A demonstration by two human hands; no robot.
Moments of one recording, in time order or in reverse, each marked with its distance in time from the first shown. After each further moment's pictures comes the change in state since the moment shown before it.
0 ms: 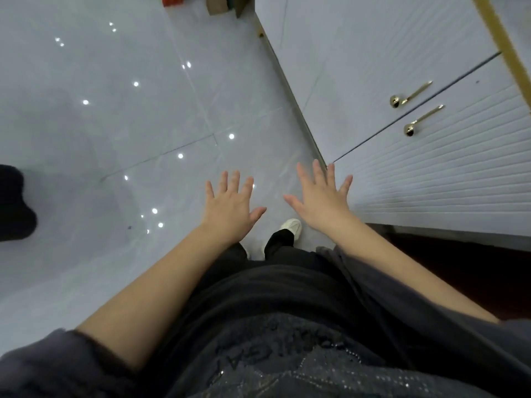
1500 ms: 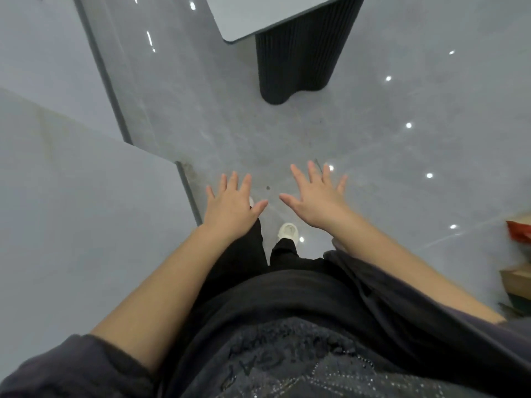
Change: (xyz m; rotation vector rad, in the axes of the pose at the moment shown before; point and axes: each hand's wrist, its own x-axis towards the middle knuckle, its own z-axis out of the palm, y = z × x) left_hand -0.167 -0.436 0.056 -1.106 0.178 -1.398; right_hand 0.073 -0.668 -0.001 -0.987 -0.266 -1.222
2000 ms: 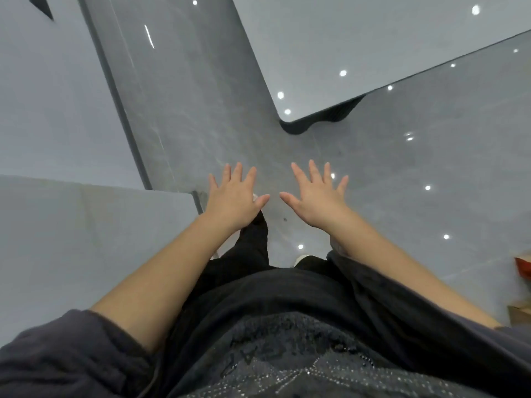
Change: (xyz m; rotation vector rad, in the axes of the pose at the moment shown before) left_hand 0.160 -0.109 -0.139 0.034 -0.034 0.057; right_hand 0.154 -0.126 -0.116 -0.023 -0.013 0.026
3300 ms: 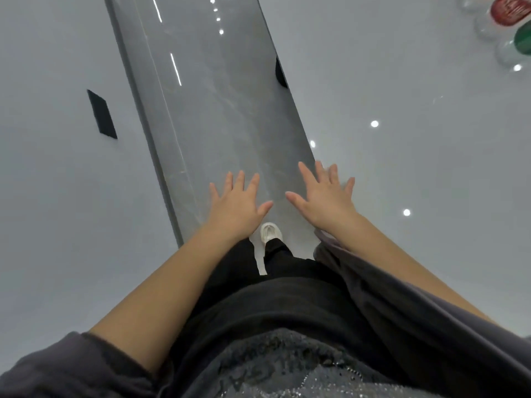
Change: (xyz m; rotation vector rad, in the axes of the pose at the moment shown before) left_hand 0.331 -0.233 -0.347 -0.042 -0.008 -0.074; right_hand 0.368 -0.241 -0.332 -0.028 0.067 -0.060
